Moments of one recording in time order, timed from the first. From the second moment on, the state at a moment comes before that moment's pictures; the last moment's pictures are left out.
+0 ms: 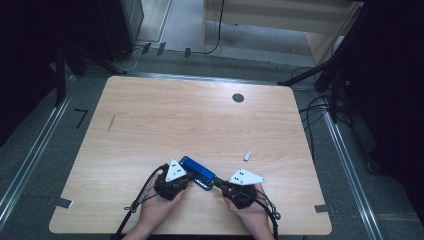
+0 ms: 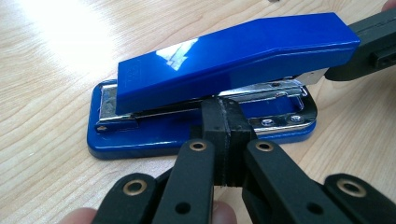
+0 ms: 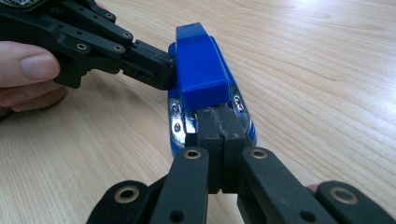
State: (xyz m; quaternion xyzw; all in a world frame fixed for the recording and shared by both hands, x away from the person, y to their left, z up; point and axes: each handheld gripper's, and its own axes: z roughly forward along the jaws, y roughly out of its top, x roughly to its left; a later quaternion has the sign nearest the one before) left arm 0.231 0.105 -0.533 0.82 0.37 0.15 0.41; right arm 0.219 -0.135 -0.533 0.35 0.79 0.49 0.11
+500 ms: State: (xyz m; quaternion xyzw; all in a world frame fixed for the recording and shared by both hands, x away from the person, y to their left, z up) left arm 0.230 0.105 -0.533 0.82 0.37 0.16 0.41; right arm 0.218 -0.135 -0.532 0.35 0.80 0.49 0.11
